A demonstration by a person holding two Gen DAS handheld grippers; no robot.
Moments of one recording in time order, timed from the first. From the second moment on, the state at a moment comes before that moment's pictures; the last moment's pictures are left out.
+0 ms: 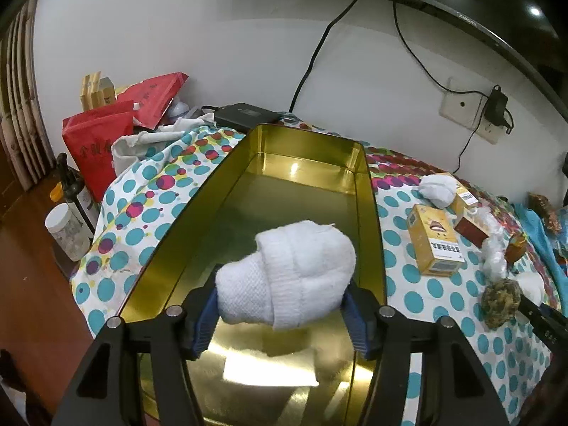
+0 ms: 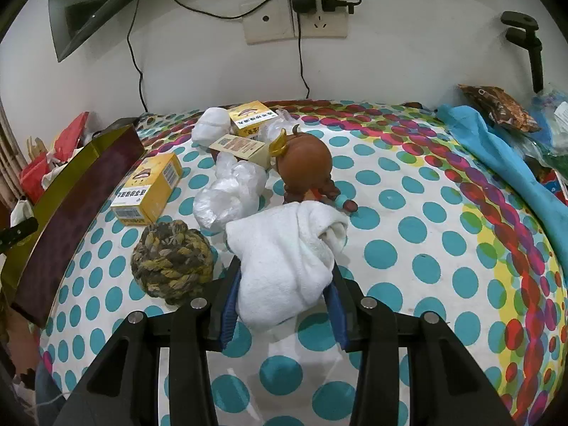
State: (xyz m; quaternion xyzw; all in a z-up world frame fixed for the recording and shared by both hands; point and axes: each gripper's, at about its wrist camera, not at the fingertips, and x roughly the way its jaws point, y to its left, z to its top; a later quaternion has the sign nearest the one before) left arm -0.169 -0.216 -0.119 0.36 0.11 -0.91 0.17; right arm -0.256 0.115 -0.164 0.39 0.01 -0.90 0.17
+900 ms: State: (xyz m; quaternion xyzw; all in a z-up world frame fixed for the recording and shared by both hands) left arm -0.125 -0.221 -0.122 0.35 0.13 -0.91 0.17; right arm -0.254 0.119 -0.152 0.38 -0.01 -0.92 0.14
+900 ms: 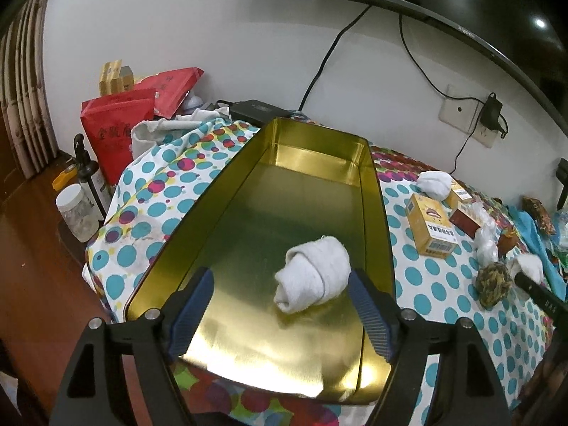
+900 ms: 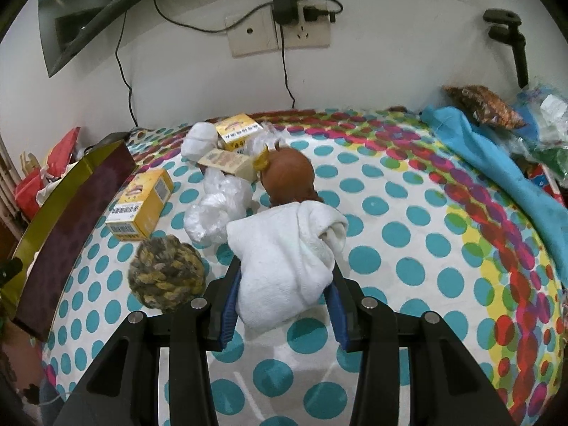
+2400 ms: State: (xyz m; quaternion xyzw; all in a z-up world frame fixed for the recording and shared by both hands) left arm -0.085 -0.246 -0.118 0.31 0.14 -0.91 0.23; right arm -0.200 -0.155 -0.094 0.30 0.11 -0.87 0.37
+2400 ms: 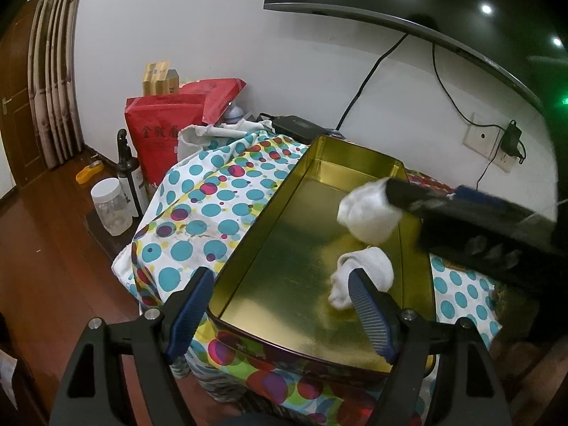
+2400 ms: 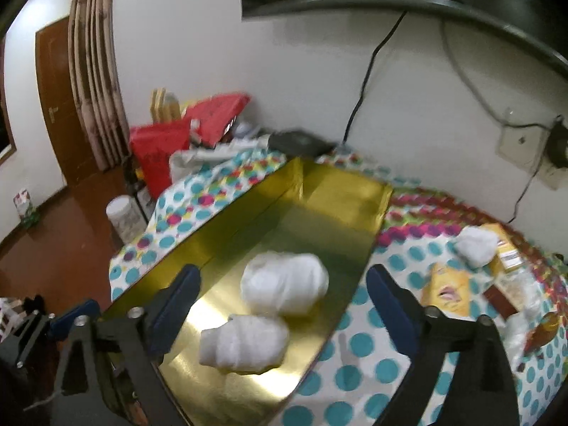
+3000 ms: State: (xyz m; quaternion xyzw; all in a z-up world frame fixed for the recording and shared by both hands) left arm -0.104 -0.151 -0.120 0.31 0.08 -0.94 0.10; right arm -0.271 0.111 -0.117 0.31 0.06 -0.95 0.08
